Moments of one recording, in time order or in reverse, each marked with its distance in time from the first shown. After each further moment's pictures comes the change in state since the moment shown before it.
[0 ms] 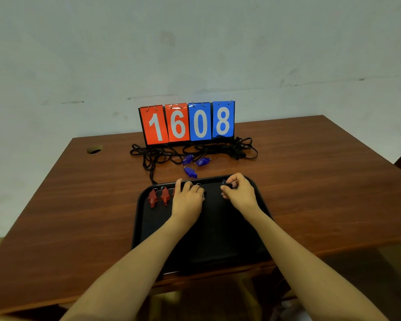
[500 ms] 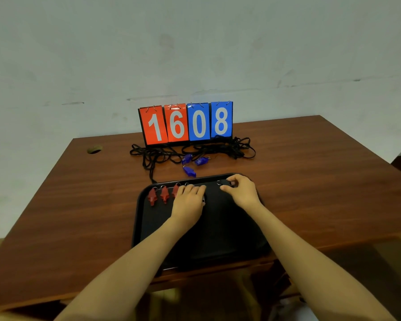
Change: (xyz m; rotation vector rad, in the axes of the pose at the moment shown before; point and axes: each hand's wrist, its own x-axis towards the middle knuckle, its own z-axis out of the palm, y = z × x) left_hand -0.009 0.001 0.006 -0.089 0.034 0.042; right_hand -0.001 -0.006 -0.014 -0.238 -0.028 -0.004
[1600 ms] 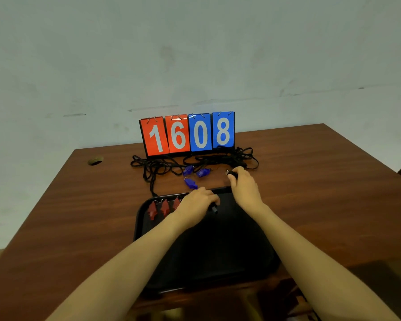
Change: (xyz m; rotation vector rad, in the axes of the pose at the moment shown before) left_hand 0.036 -0.004 -0.032 -0.138 -0.100 0.279; right_hand 0.037 -0.017 -0.007 -0.169 0.134 -0.194
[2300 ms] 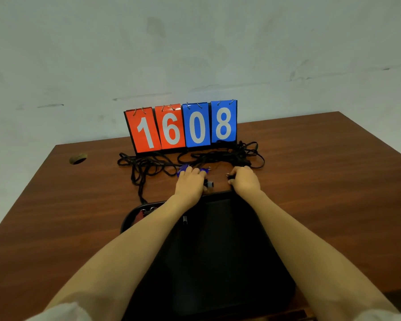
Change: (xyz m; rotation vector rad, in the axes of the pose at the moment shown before) left_hand 0.094 -0.056 0.026 0.094 0.031 -0.339; right_hand 0.094 0.043 0.043 -0.242 -0.265 0.198
